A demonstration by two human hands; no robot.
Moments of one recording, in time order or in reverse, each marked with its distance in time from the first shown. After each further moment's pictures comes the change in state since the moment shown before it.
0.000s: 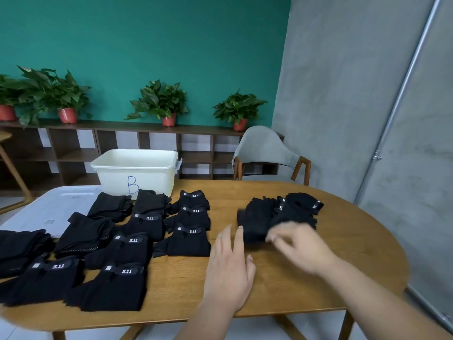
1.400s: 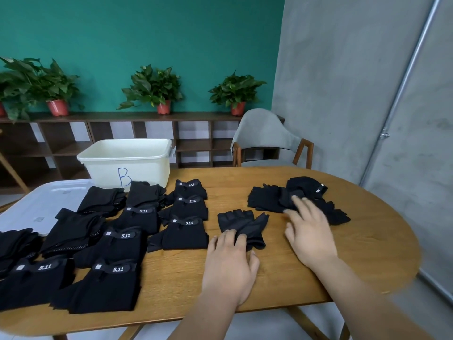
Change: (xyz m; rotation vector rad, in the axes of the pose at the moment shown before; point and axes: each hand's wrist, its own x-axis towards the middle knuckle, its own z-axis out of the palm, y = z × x) left_hand 0.005 -0.005 0.020 0.168 -0.092 0.018; right_hand 0.005 0.067 0.065 -0.477 0.244 0.224
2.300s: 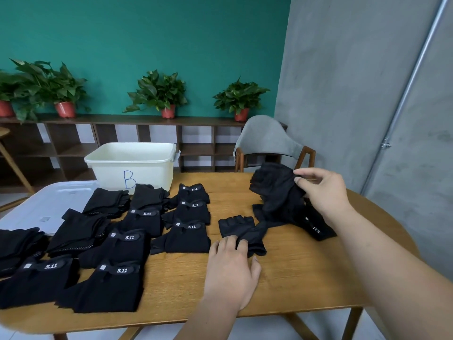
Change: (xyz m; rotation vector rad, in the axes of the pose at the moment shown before) left_hand -0.001 0.000 0.001 0.020 0.016 -0.012; right_hand 0.089 0.001 -0.096 1.131 0.121 0.375
